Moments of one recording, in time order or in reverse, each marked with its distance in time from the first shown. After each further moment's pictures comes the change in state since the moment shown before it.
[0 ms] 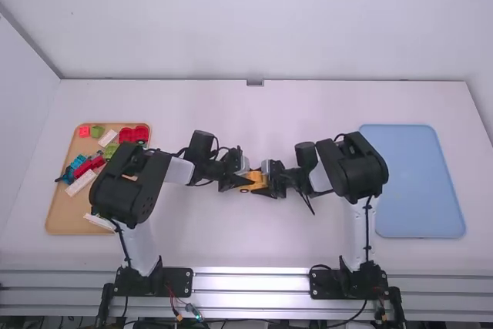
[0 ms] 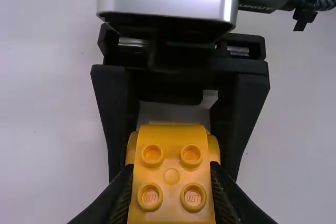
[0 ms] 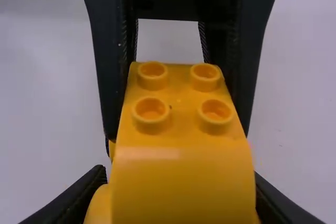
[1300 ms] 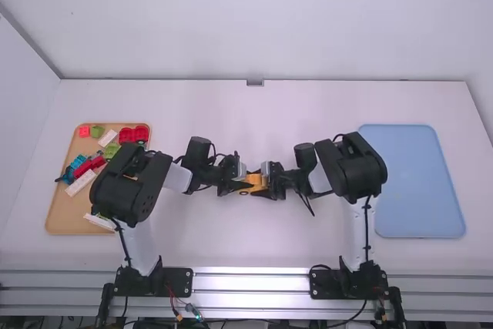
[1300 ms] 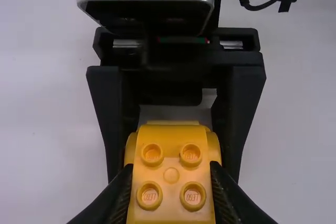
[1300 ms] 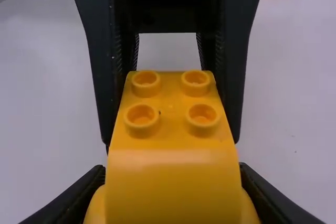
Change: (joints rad) left arm 0.005 0.013 -0.107 0.193 0.011 -0.018; right arm 0.006 0.005 -0.008 0.014 -0.018 0.002
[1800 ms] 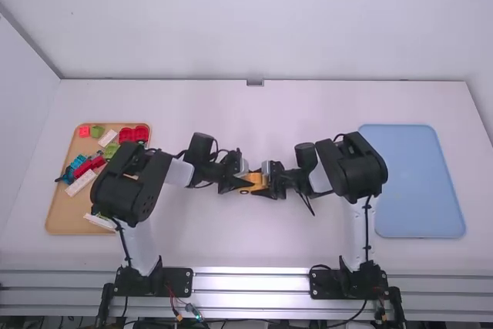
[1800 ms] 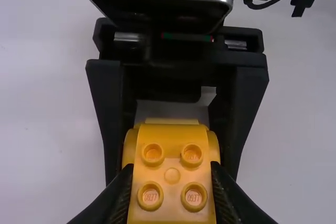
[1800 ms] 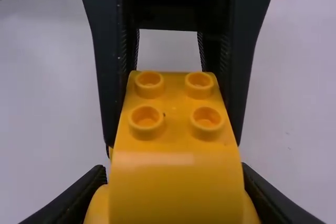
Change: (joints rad) left arm -0.003 0.003 0.087 -0.164 -0.003 0.013; right arm -0.003 0.000 0.002 0.001 0.003 0.003
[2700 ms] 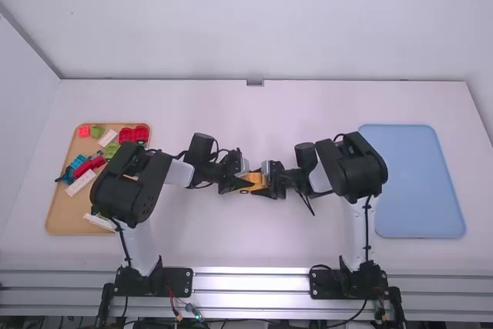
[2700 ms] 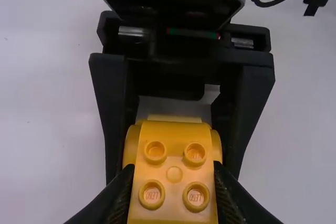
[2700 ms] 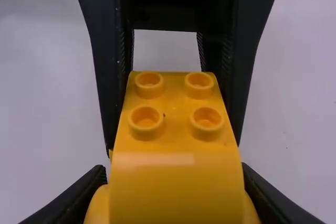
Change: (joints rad) left arm -0.003 -0.008 -0.011 0.023 -0.031 -0.037; right arm -0.001 0.000 0.000 0.002 0.004 0.001
